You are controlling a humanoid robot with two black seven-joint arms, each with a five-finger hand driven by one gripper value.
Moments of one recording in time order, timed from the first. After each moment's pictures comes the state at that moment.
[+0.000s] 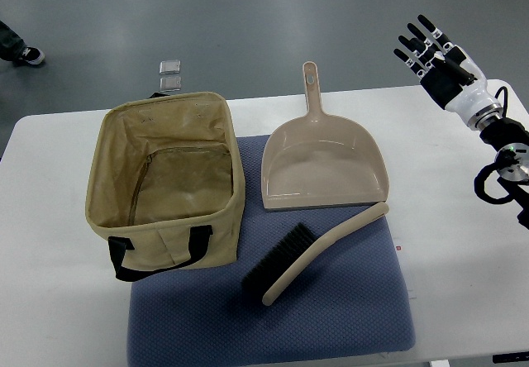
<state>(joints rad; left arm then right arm) 0.00 0.00 -0.11 -0.12 -0.06 -0.04 0.10 0.74 -0.37 0.75 0.62 0.03 0.51 0.33</state>
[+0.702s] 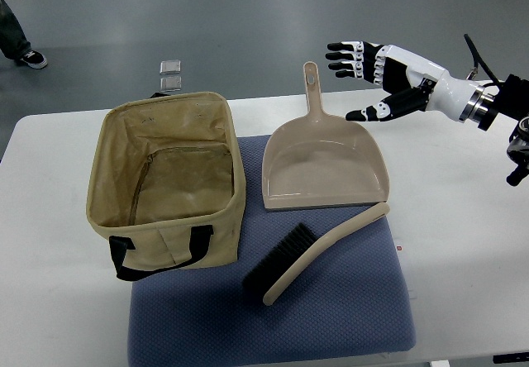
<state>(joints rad) 0.00 0.00 -0.11 -0.12 -0.06 -0.04 0.10 0.78 -0.61 0.60 1.11 -0.89 0.39 0.51</state>
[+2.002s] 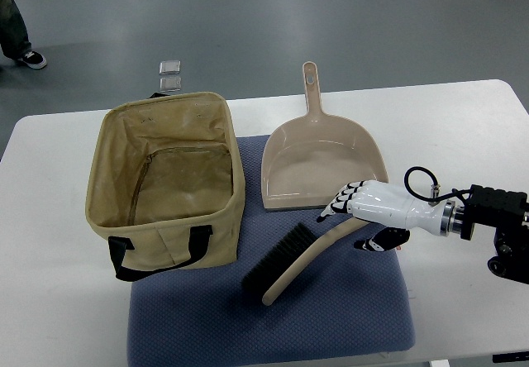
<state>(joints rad) 0.00 0.00 -0.11 -0.12 -0.06 -0.04 0.10 0.80 -0.69 -0.01 1.31 -1.66 -0.36 0.41</state>
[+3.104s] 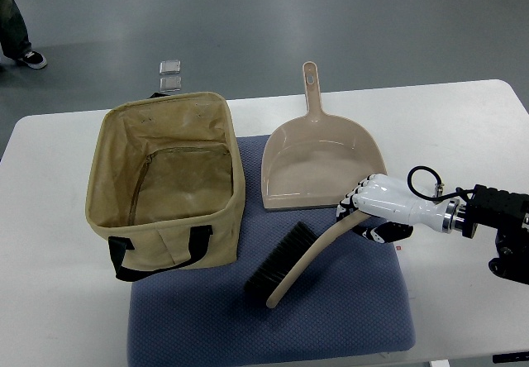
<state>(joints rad) 0.00 0.00 -0.11 -0.12 -0.06 -0.04 0.10 0.80 -0.67 -0.04 1.27 -1.70 -0.43 0.35</state>
